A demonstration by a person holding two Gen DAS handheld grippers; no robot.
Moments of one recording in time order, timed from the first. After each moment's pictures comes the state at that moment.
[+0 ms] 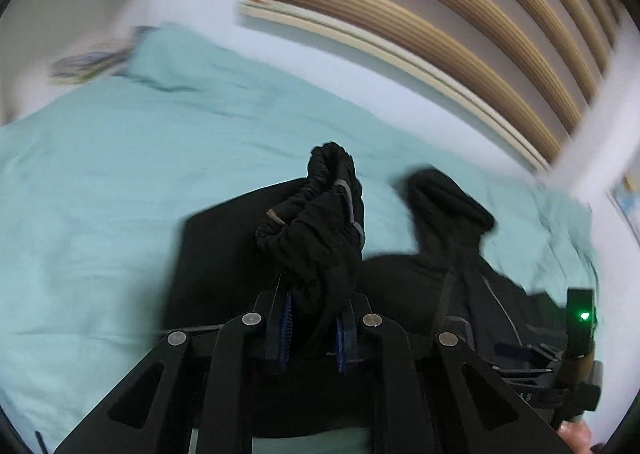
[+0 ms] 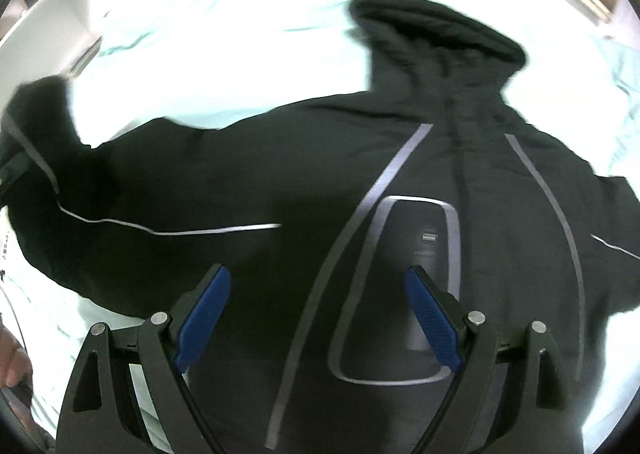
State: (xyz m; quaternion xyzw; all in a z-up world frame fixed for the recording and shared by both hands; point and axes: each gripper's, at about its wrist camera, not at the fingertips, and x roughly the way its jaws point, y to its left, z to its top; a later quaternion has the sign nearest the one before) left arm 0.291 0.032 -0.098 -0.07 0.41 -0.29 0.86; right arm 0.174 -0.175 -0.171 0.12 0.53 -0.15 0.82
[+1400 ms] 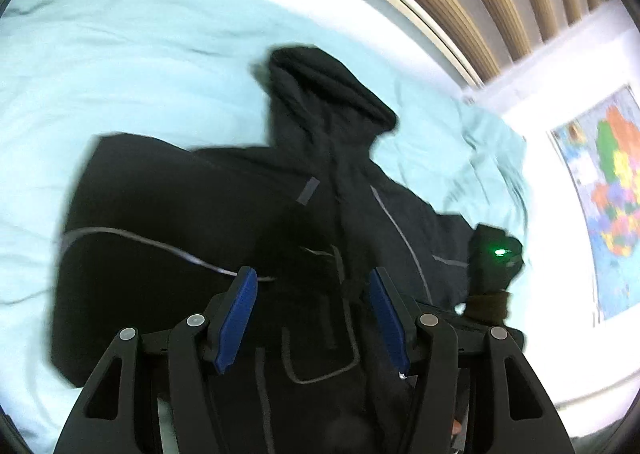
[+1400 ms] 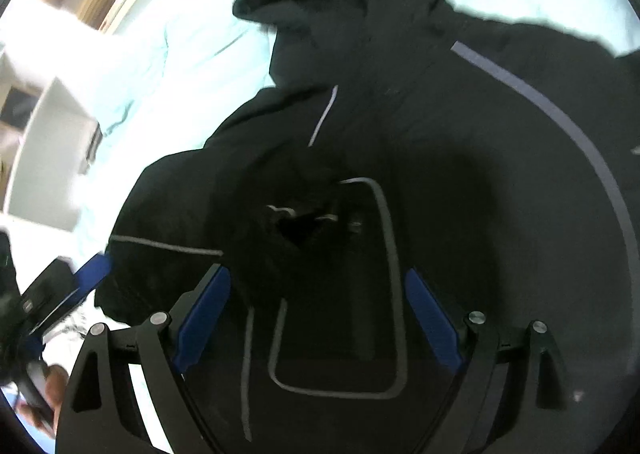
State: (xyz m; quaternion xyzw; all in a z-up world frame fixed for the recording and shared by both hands) left arm 0.251 -0.094 -0.111 -0.08 0.54 -0.40 0.74; right arm 0.140 -0.299 -0.224 0.35 0.51 -0.09 0.78
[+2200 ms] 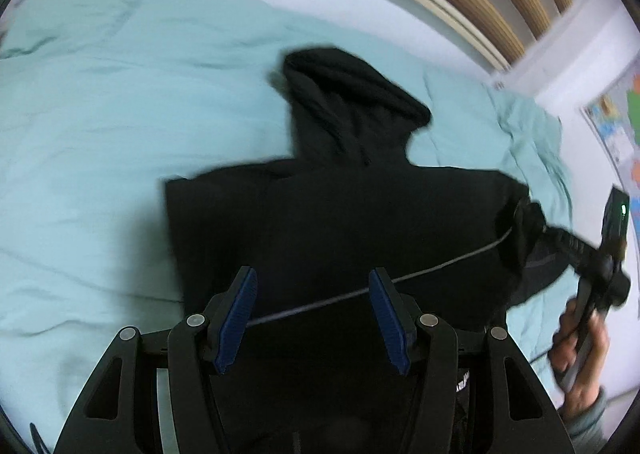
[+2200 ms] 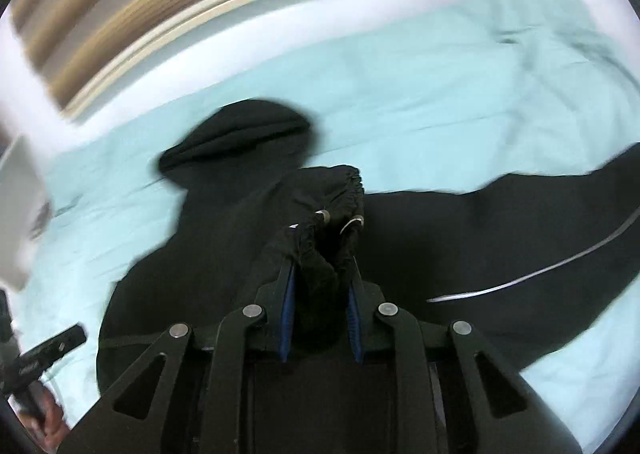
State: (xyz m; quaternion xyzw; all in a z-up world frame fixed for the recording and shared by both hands) left arm 0.249 -0.148 -0.141 0.00 0.54 -0.38 0.75; right arm 0.066 -0.414 -0.118 0.23 0.40 -0.28 0.84
